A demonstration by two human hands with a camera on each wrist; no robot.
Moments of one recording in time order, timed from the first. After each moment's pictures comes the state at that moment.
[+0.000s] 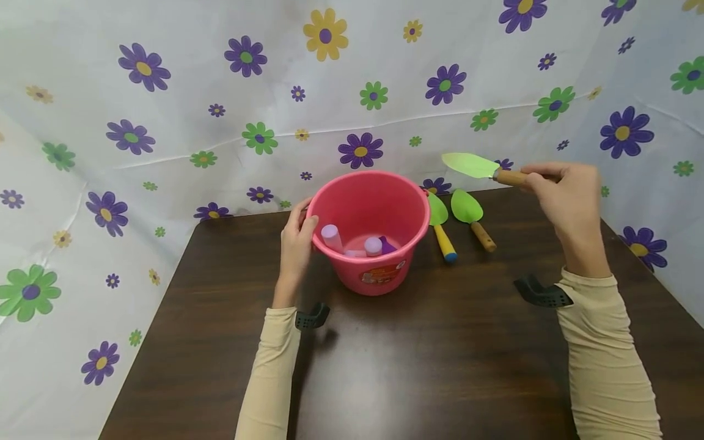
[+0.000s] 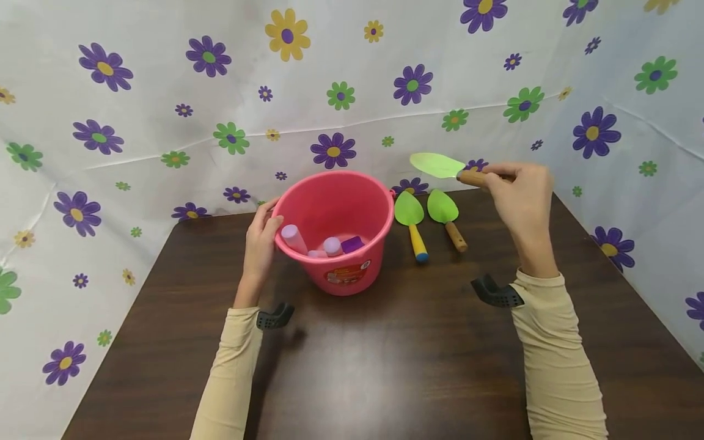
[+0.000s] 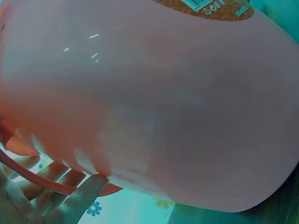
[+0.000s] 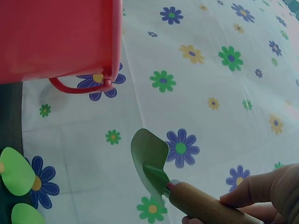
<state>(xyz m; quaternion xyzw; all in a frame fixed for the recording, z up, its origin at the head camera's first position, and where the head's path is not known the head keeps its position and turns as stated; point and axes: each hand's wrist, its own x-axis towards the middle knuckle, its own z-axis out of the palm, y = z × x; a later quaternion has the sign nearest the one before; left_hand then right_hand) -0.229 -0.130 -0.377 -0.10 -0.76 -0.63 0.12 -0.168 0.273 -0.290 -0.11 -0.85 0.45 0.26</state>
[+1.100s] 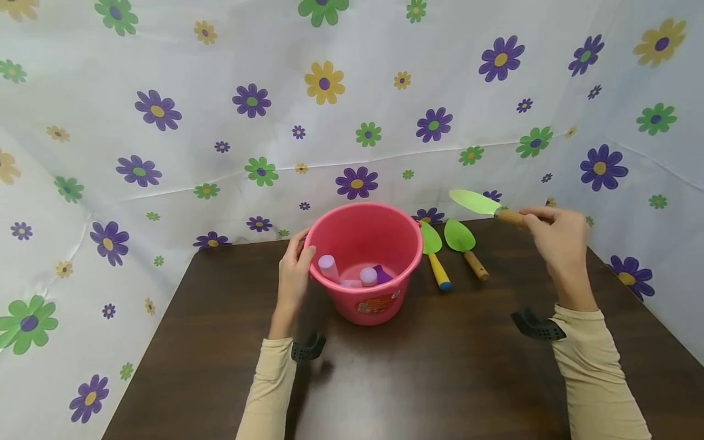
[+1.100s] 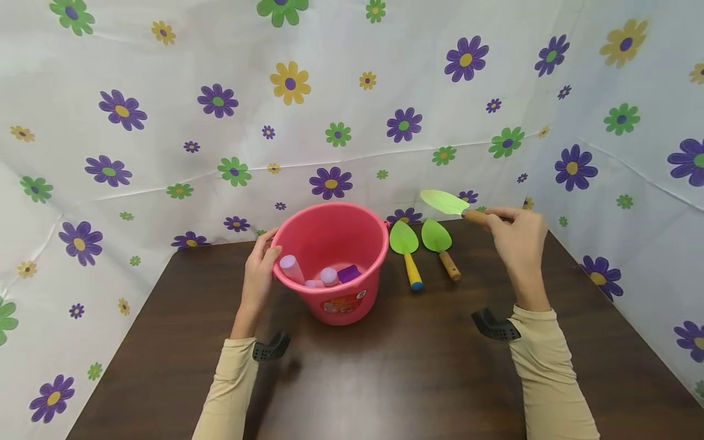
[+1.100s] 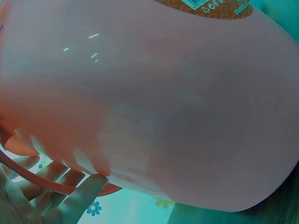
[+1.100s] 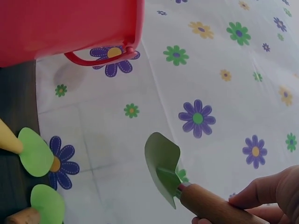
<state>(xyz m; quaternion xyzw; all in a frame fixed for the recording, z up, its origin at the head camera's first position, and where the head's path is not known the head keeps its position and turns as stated) -0.217 -0.130 -0.378 -0.09 -0.76 -0.63 0.11 -0.157 0.293 -0.311 -0.17 -0.85 0.43 0.25</state>
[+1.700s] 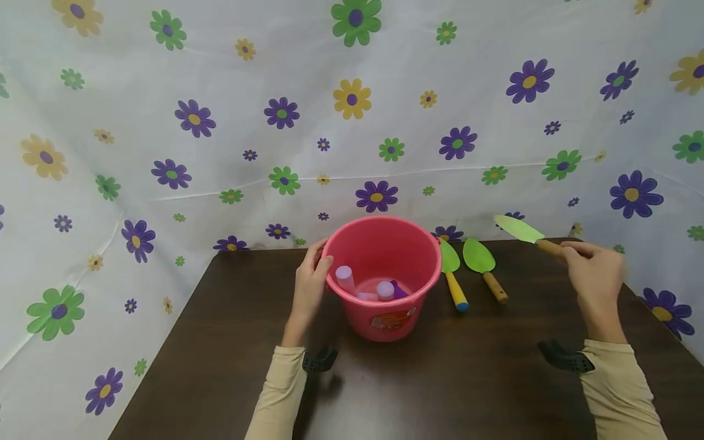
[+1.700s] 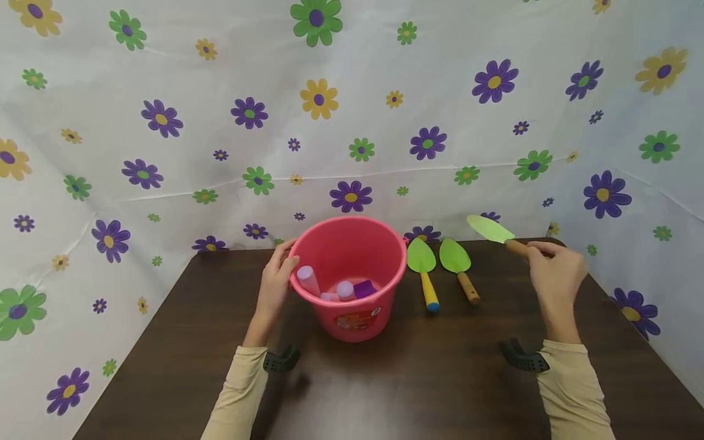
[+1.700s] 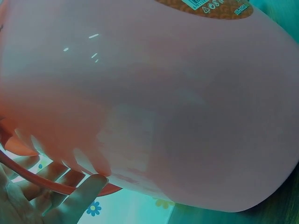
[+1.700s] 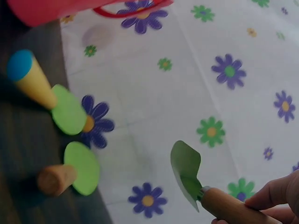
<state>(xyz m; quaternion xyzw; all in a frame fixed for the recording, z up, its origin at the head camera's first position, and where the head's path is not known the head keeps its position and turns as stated) -0.218 -0.133 -0.379 -0.10 -0.76 -0.62 0.12 -0.170 0.325 -0.349 -0.25 -0.83 0.44 0.24</state>
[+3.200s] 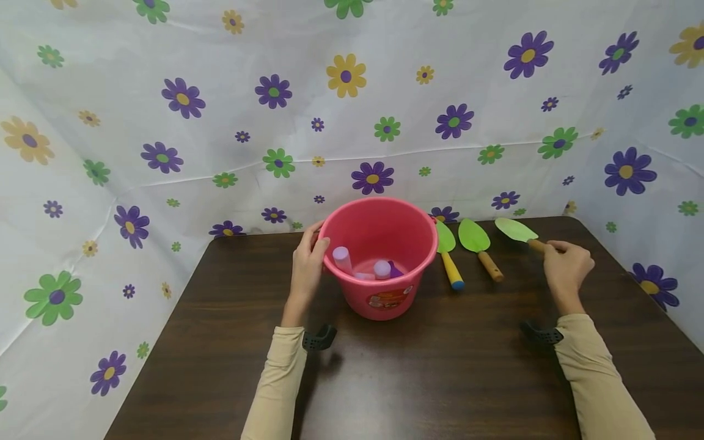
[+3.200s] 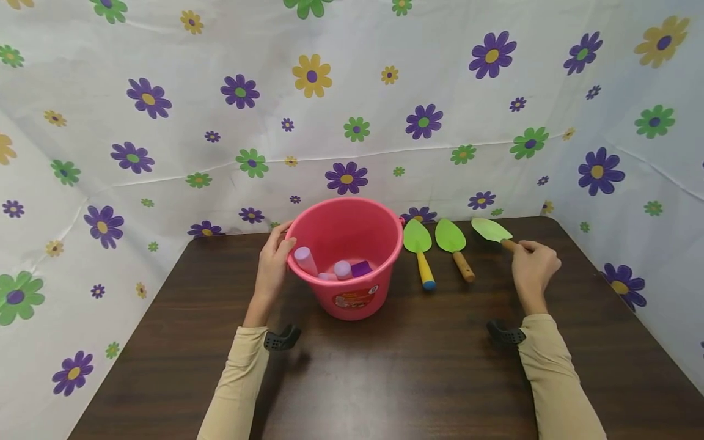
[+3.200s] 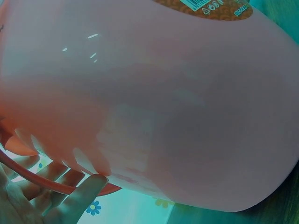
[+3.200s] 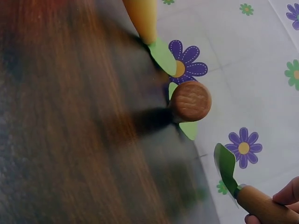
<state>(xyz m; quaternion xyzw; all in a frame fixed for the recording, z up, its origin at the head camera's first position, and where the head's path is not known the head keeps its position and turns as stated) -0.222 -0.131 -0.376 -0.09 -0.76 -0.63 0.12 -0.202 0.342 -0.431 -0.26 -0.81 0.41 0.31</state>
